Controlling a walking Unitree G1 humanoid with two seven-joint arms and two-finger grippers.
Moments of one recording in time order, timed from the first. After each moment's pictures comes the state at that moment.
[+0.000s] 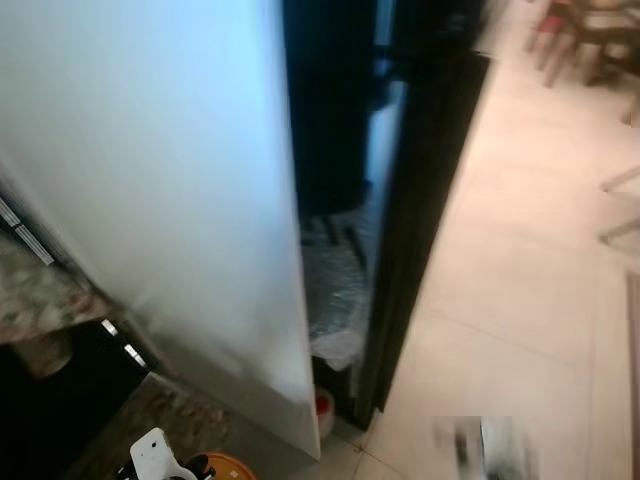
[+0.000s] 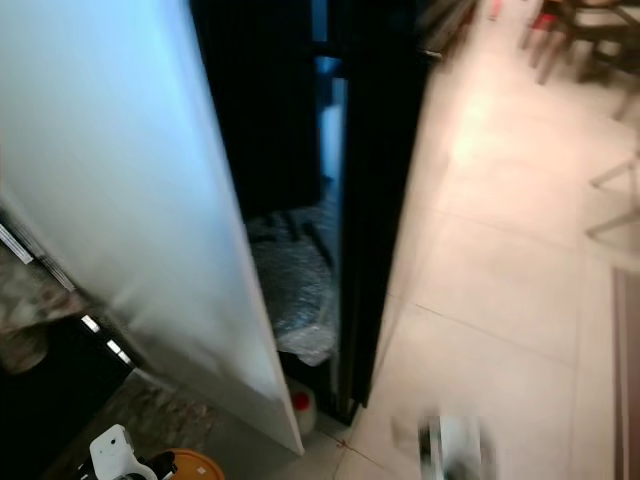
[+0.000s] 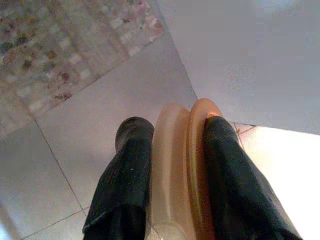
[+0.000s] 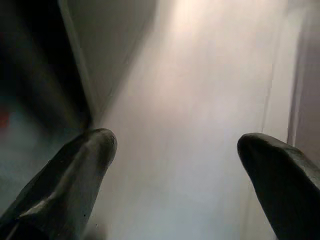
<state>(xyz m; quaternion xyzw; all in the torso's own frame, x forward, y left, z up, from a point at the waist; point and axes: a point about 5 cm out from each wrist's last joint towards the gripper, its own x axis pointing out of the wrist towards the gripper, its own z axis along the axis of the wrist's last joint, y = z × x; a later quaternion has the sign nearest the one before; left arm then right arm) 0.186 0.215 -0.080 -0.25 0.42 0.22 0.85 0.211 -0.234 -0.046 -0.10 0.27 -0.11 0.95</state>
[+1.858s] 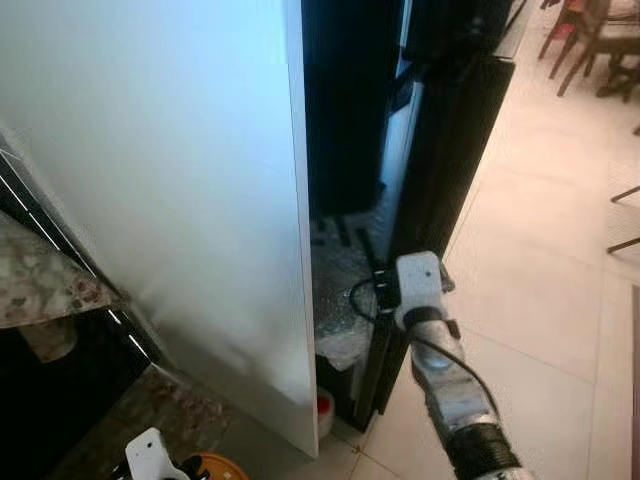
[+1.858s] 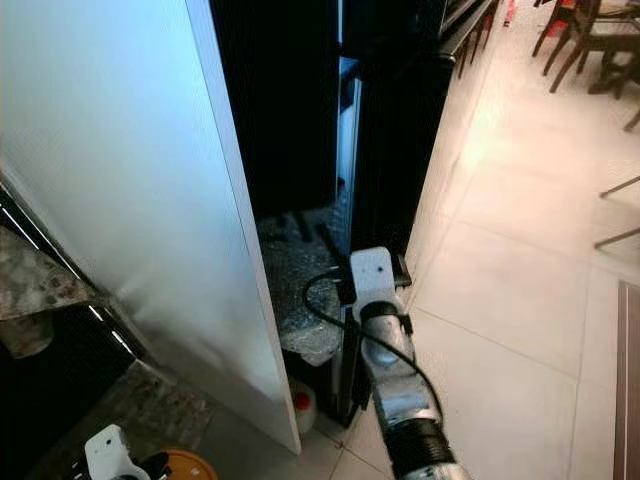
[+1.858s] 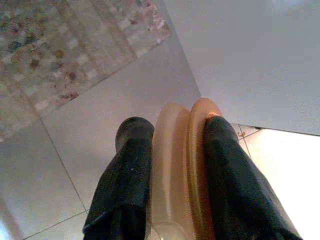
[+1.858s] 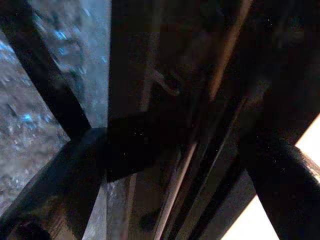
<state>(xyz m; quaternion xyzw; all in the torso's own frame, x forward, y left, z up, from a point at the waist) 0.182 0.222 -0.079 -0.22 0.42 0.21 0.85 0.321 -0.124 0.084 -0.09 0.05 -0.01 0.99</state>
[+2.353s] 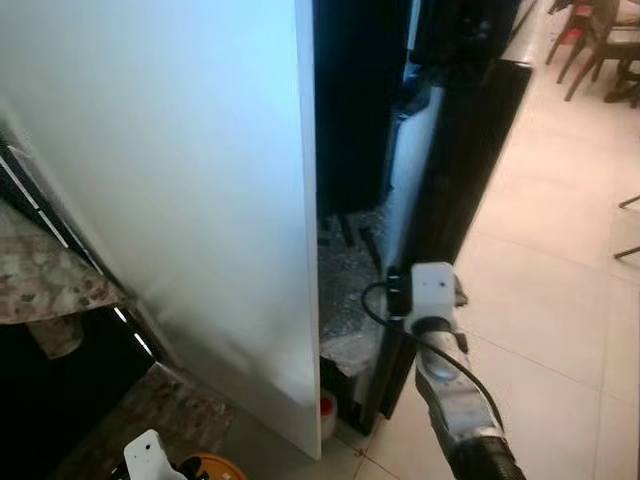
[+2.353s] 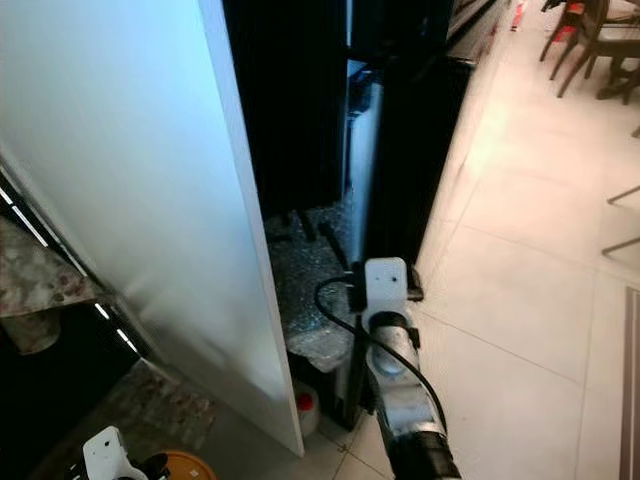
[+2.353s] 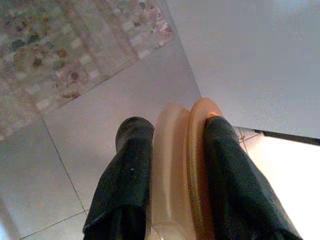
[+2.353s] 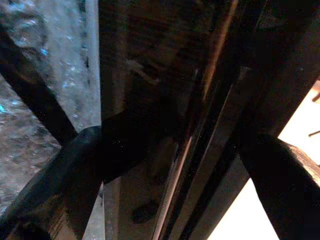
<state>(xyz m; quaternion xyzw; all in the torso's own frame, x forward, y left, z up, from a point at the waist) 0.181 0.224 -0.080 -0.22 0.42 0.21 0.86 0.312 -0.139 0.079 -0.09 0.06 -0.07 0.99</state>
